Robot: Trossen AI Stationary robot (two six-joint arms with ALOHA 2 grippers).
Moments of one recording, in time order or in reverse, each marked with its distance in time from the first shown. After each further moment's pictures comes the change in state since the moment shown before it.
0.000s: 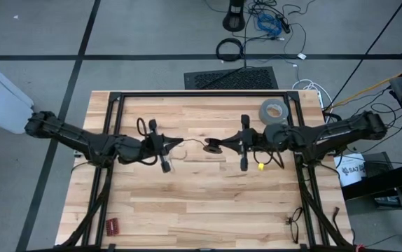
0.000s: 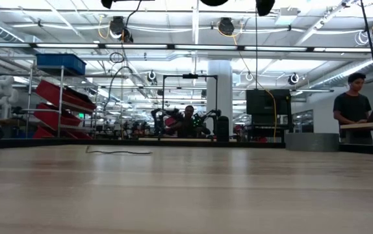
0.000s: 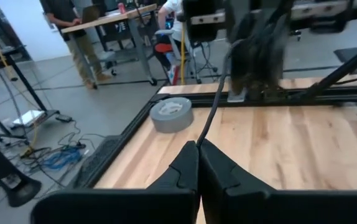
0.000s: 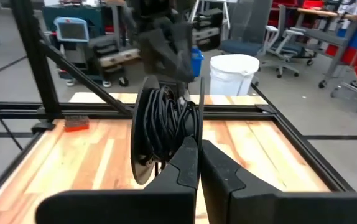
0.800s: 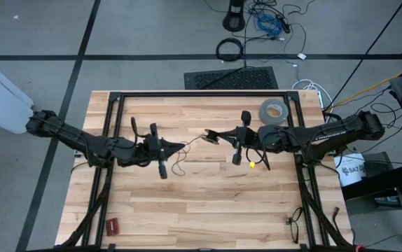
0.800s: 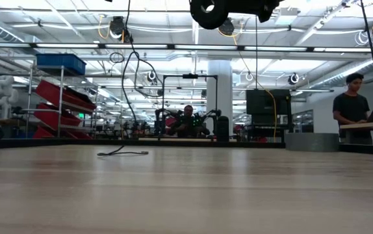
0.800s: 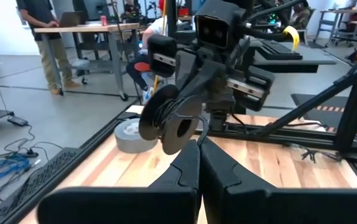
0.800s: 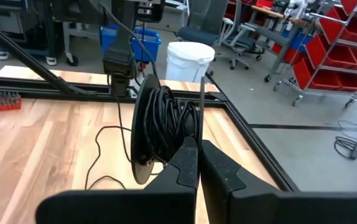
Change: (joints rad) left arm -0.053 0.001 0.000 0.122 0.047 -0.119; right arm -0.020 0.054 0.000 0.002 0.182 -0.103
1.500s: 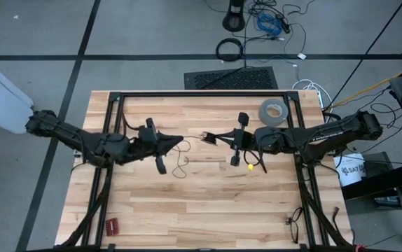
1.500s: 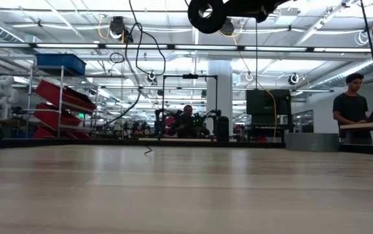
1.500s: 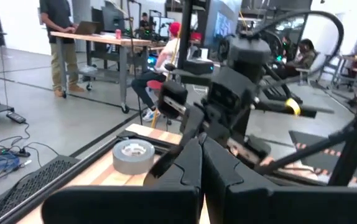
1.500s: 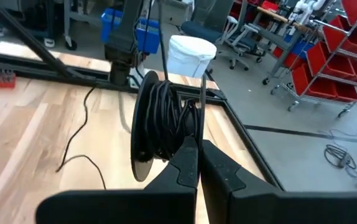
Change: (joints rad) left arm -0.011 0.001 0.105 0.007 -0.051 -0.079; right arm 0.003 0.029 0.000 -0.003 -0.002 -0.075
